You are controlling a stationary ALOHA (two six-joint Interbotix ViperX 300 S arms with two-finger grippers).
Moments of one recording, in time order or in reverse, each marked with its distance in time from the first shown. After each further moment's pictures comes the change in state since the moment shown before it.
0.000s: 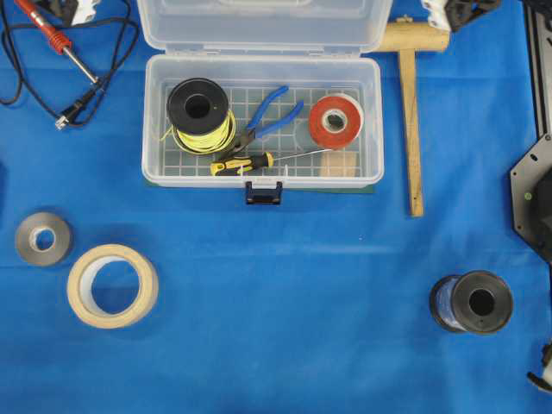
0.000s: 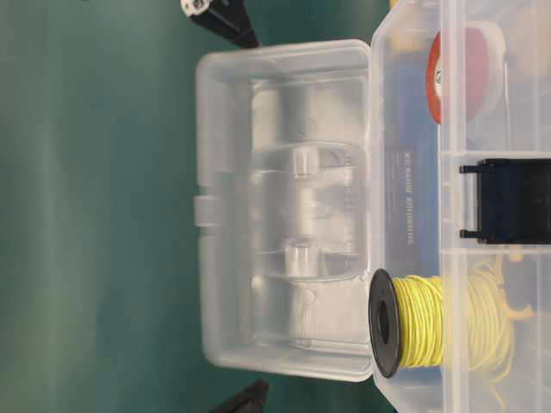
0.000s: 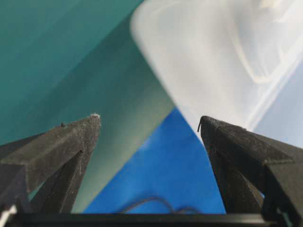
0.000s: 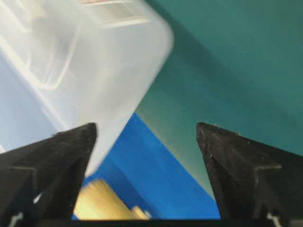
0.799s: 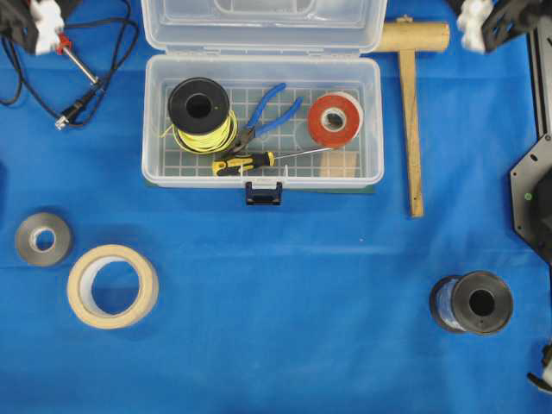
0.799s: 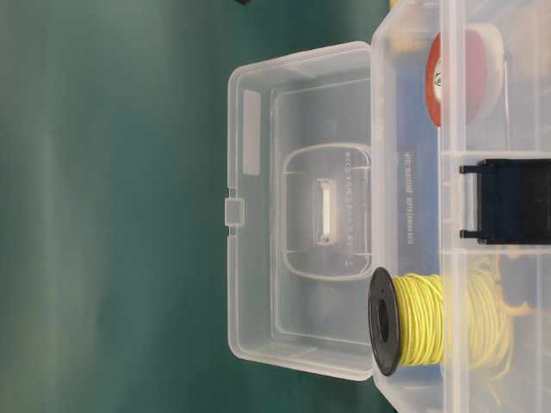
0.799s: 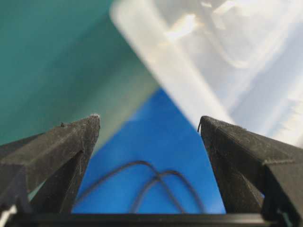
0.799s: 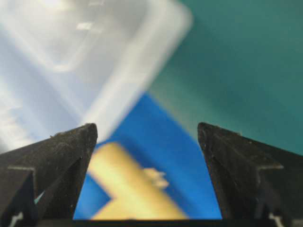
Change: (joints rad) left arm -0.072 -0.215 0.138 0.000 0.057 -0.040; right arm 0.071 -0.178 0.101 0.002 0.078 0.015
